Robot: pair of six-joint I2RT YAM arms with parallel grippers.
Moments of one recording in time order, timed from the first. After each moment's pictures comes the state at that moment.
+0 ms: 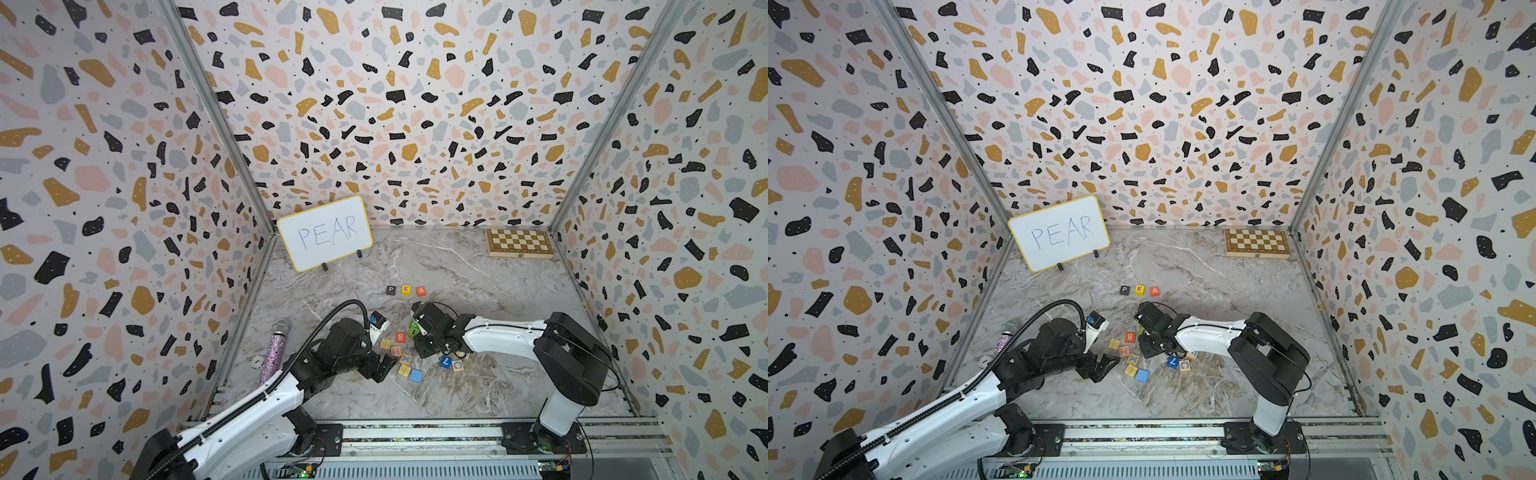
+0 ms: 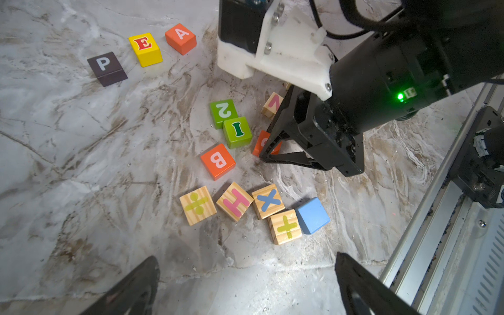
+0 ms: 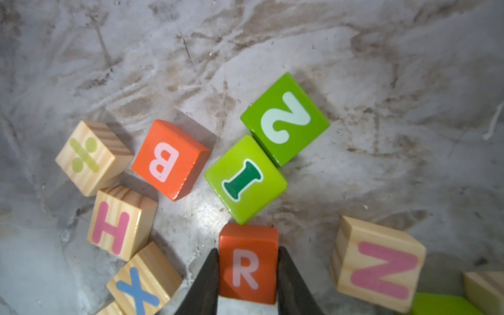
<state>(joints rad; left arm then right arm) -0.72 0.86 0.49 -0.37 0.17 -0.10 0.92 1.73 0.96 -0.32 -0.01 0.44</state>
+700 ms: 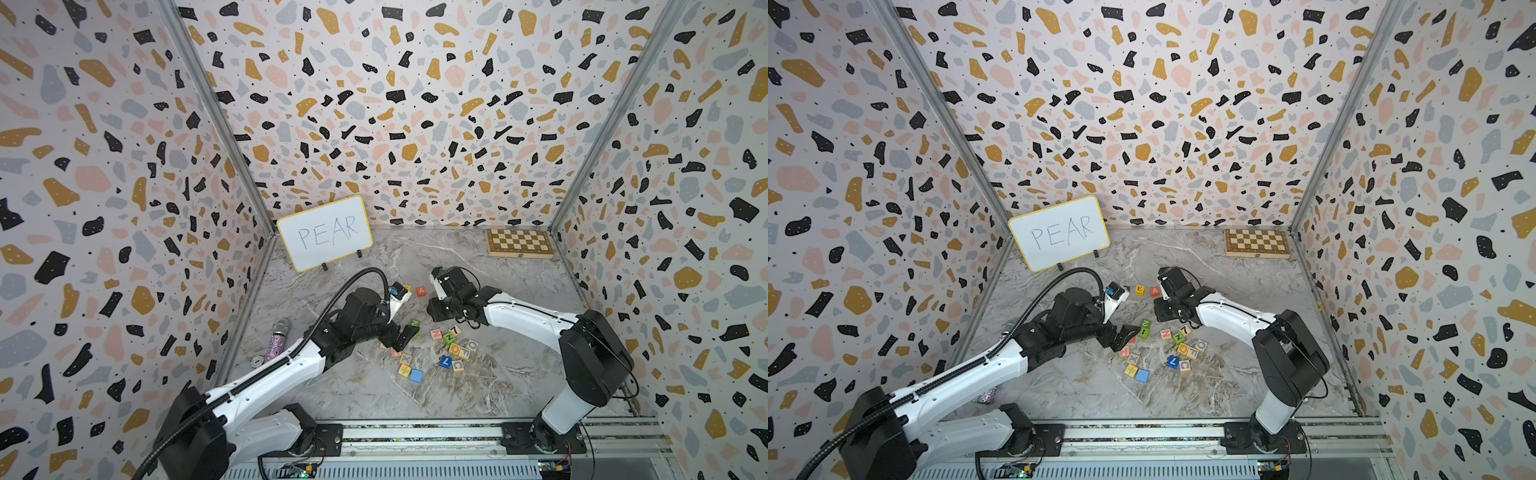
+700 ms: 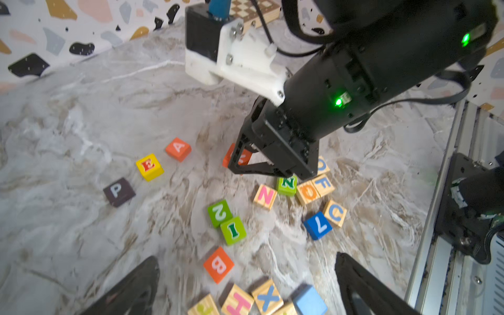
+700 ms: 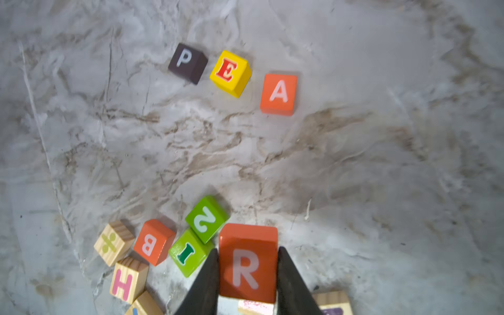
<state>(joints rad) -0.71 1.18 0.80 -0.19 0.23 0.02 0.67 1.66 1.10 -0.37 -0.06 0.35</state>
